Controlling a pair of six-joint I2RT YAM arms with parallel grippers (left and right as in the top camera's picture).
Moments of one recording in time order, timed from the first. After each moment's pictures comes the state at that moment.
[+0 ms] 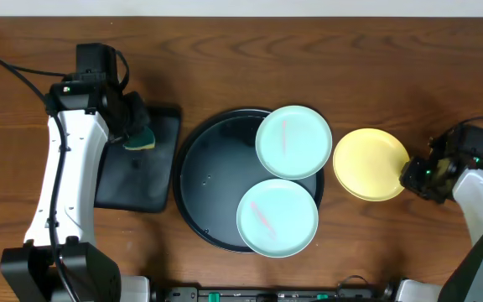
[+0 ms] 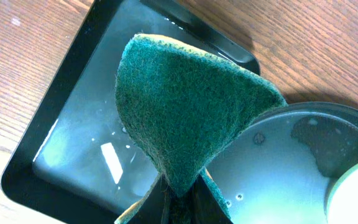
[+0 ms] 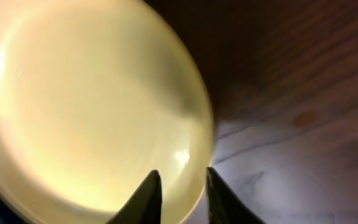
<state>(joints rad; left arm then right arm) 0.07 1.58 1.43 -1.09 0.01 -0.38 -0.35 1.49 0.83 -0.68 -0.20 0.20</state>
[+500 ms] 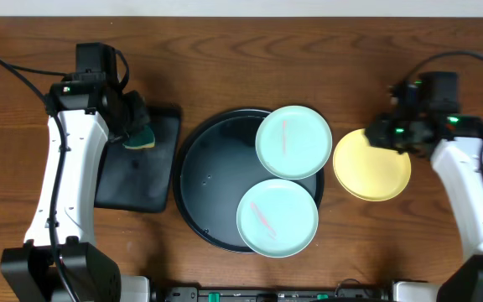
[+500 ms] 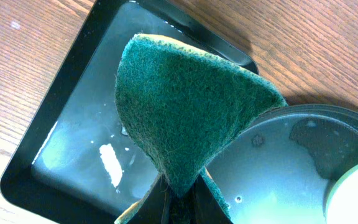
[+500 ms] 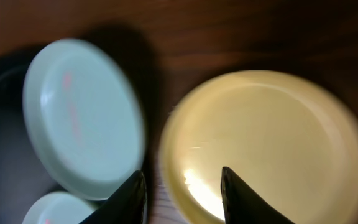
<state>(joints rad) 0.07 1.58 1.43 -1.08 0.01 -0.38 -0.01 1.51 1.15 -0.80 -0.26 0.15</state>
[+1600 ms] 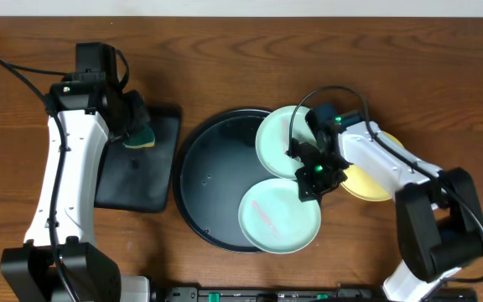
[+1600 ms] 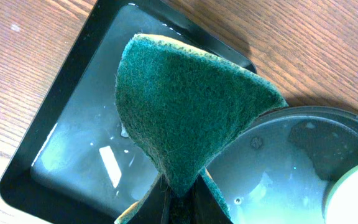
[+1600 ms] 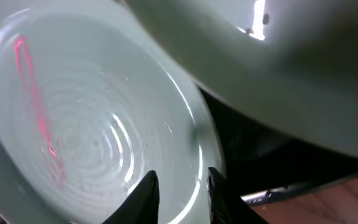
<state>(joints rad) 0.07 1.58 1.43 -1.08 0.01 -0.38 0.40 1.84 1.16 -1.05 -0.35 -0.14</state>
